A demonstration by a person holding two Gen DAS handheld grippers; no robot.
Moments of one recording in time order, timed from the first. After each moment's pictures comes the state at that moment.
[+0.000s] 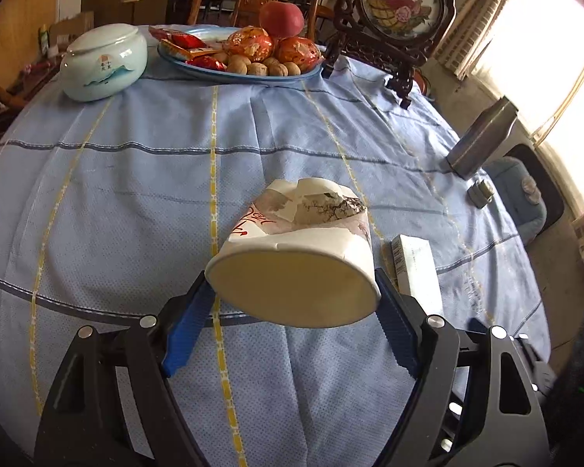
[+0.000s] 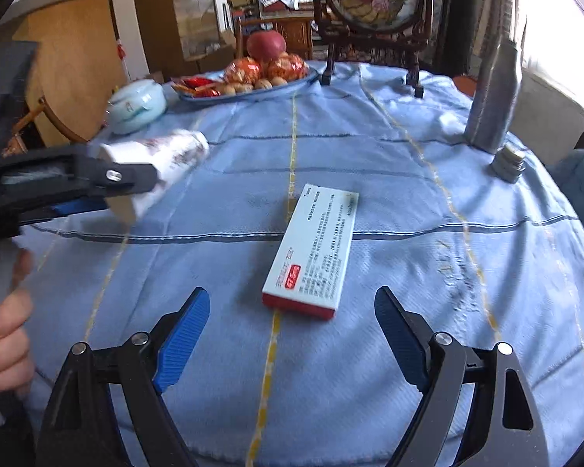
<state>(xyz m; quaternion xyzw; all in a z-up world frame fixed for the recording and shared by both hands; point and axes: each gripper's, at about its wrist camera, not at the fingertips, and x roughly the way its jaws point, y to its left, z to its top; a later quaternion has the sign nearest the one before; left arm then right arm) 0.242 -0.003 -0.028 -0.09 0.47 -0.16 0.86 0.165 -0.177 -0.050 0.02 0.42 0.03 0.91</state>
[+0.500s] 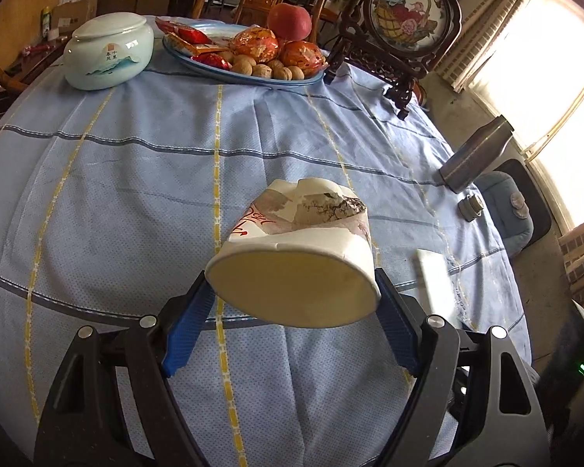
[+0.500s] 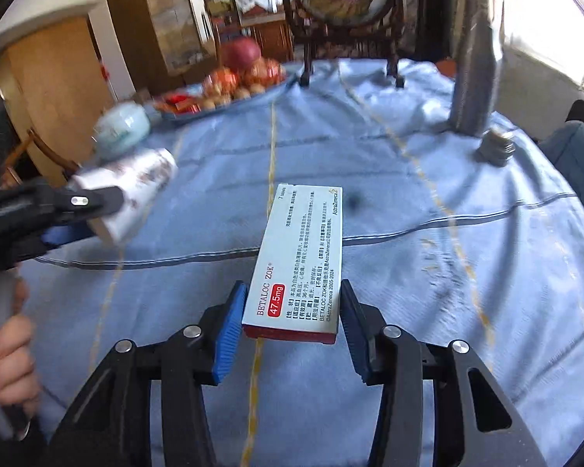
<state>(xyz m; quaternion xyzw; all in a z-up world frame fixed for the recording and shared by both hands) 0.246 0.008 -0.025 -0.12 0.47 -0.18 0.86 0.154 -0.201 -0.038 0.07 0.41 0.02 0.91</state>
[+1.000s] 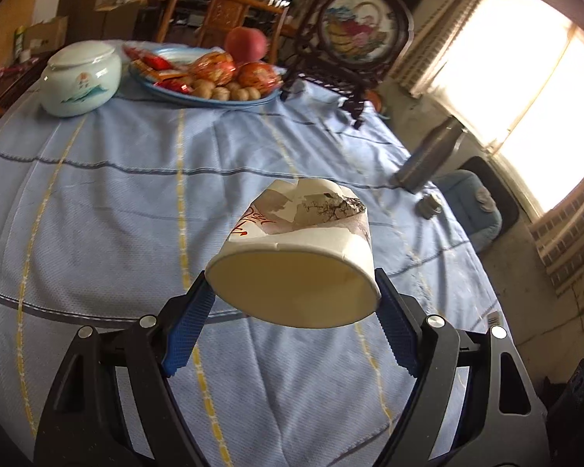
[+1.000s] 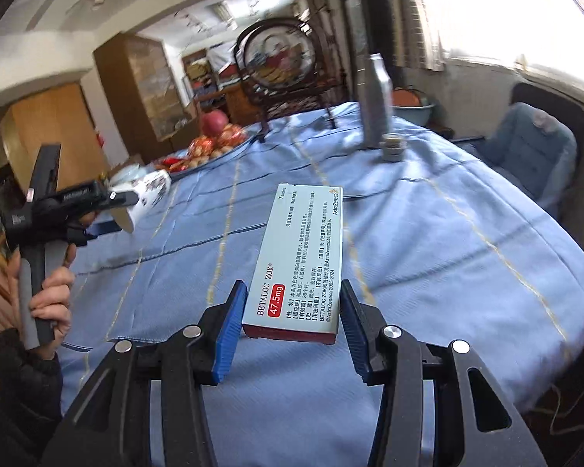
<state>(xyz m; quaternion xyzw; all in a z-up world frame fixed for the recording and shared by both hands) 0.218 0.002 -0.005 -0.12 0.42 -0.25 0.87 0.001 -0.277 -0.015 0.13 0.31 -0.02 0.94</state>
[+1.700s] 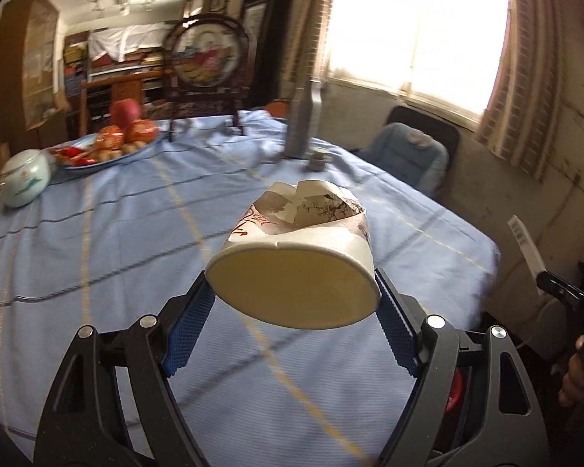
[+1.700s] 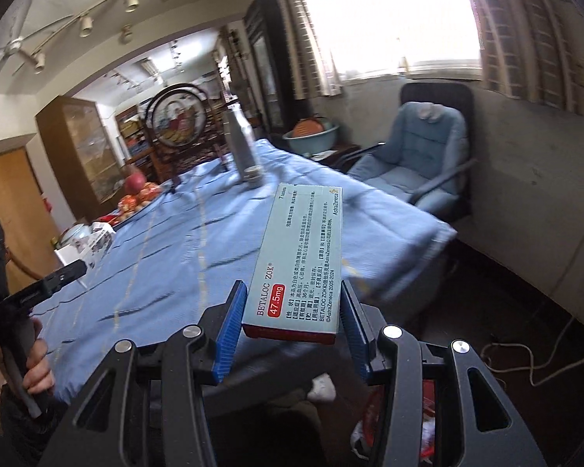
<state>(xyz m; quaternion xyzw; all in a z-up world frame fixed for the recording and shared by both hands) 0.042 -0.113 0.000 0.04 0.29 -0.35 0.89 -0.158 -0.393 -0.022 0.19 0.24 -0.17 0.94</state>
